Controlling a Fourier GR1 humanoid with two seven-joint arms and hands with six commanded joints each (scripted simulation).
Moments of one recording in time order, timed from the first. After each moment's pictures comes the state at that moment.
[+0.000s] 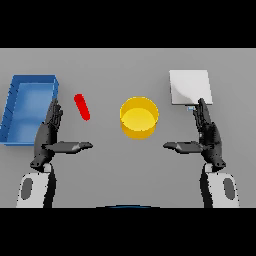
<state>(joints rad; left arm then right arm) 0.00 0.00 0.00 -1.57 0.00 0.00 0.00 0.00 0.00 0.00 -1.57 0.00 0.00 0.00</state>
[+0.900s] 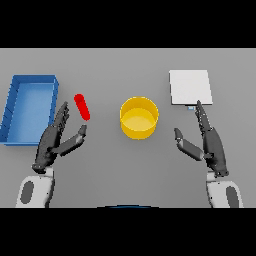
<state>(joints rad) 0.03 0.06 -0.10 -1.65 -0.13 -0.04 0.08 0.08 -0.08 0.10 -1.69 0.19 -0.01 -0.10</state>
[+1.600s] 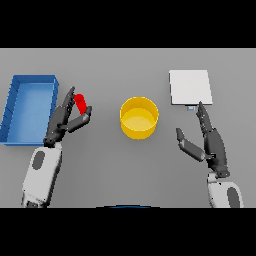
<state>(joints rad) -0.29 0.06 0.01 -1.20 -0.13 -0.01 0.00 0.09 -0.08 0.09 -1.69 0.17 -0.01 -0.08</state>
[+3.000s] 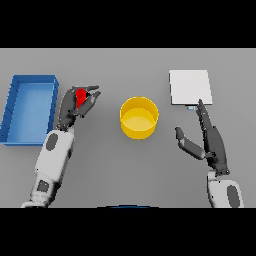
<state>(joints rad) -0.50 0.00 0.07 -0.96 -0.14 0.11 -0.17 0.07 -0.08 0.09 -1.69 0.18 -0.01 -0.11</state>
